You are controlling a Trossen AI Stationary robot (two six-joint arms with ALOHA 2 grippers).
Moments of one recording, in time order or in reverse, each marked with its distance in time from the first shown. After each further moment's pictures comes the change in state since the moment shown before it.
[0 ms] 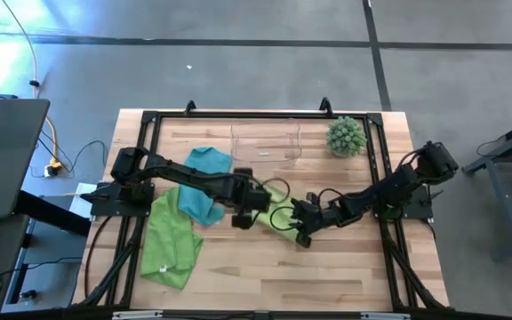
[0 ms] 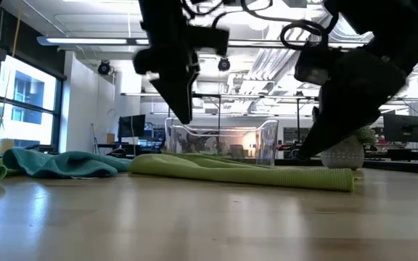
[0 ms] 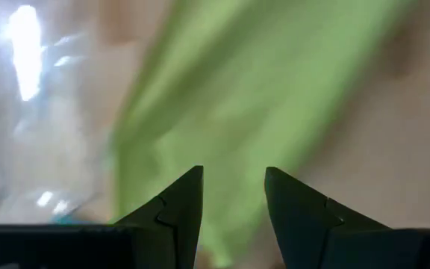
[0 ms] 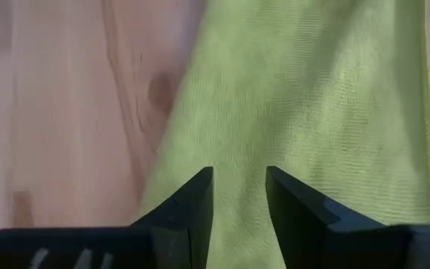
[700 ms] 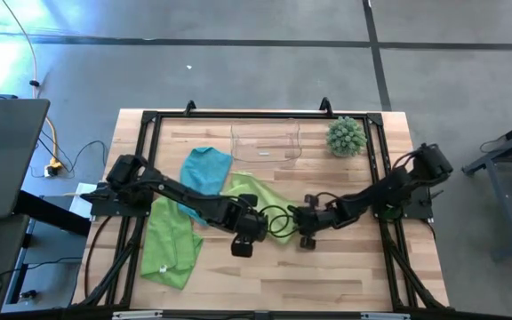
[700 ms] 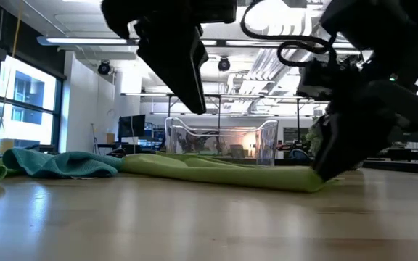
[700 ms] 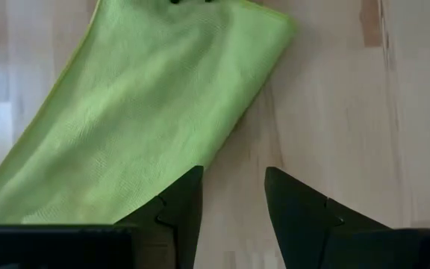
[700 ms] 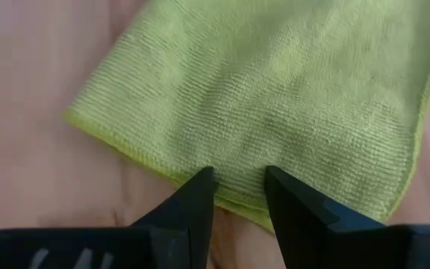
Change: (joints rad) left arm -0.158 0.002 -0.029 0.171 0.089 -0.125; right arm -0.004 0.078 0.001 0.020 -0.070 -0.096
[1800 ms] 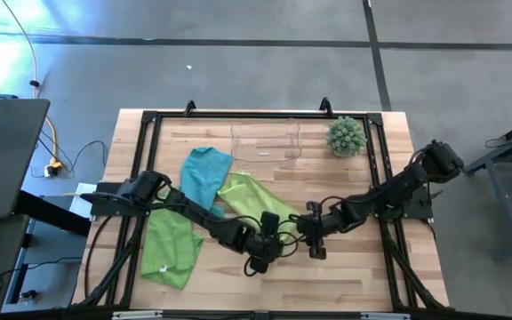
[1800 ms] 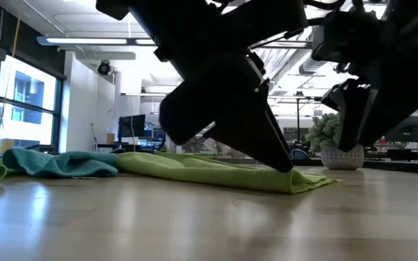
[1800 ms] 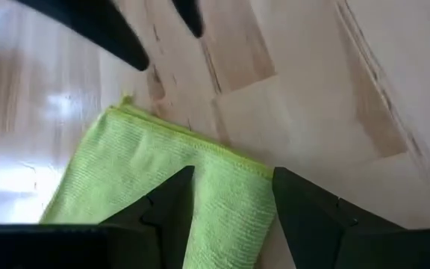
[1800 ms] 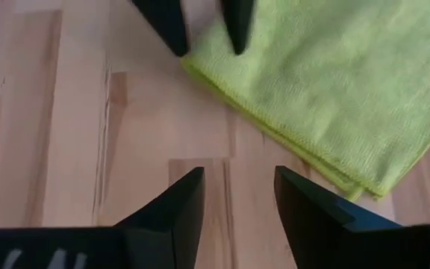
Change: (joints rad) left arm -0.066 0.238 -0.001 0.516 -0.179 0.274; right arm 0.081 -0.127 0.126 -0.327 -0.130 0.003
